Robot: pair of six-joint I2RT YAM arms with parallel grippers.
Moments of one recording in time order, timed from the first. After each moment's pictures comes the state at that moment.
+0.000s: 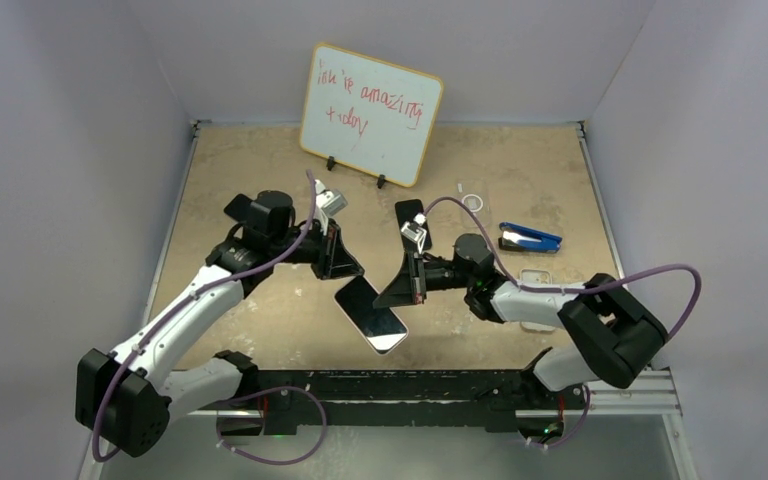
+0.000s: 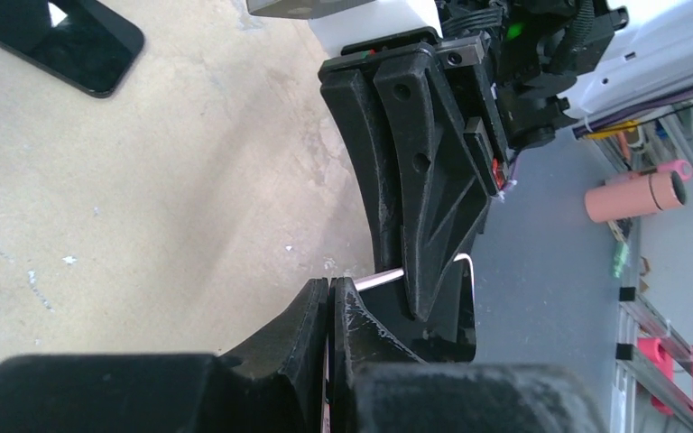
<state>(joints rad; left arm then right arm) -0.46 1.09 0.83 -0.30 0.84 -0.22 0.70 1.43 0.48 0.86 -0.94 1.12</state>
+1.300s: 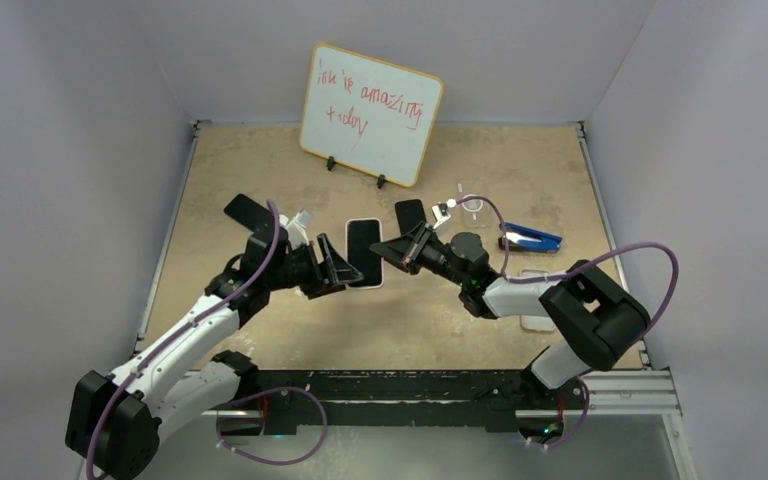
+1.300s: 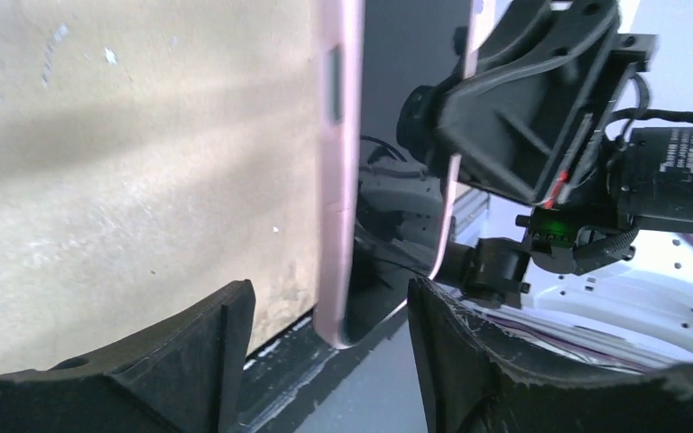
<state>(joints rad) -0.47 0.94 0.59 -0.26 0.45 -0.91 0.70 1.56 0.50 0.97 -0.32 1.36</state>
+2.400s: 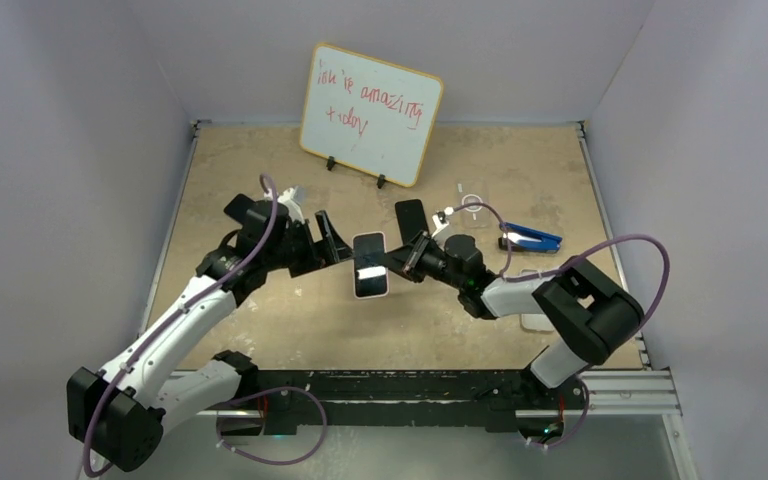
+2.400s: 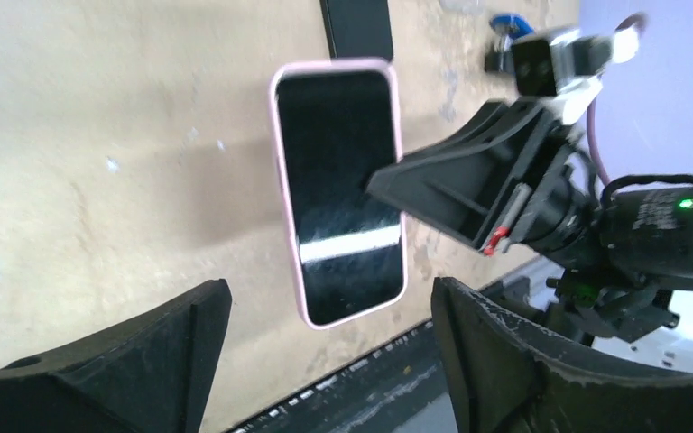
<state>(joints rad) -0.47 1.00 0.77 -0.45 0.28 -0.80 0.70 1.56 0.48 0.86 -0.27 1.28</state>
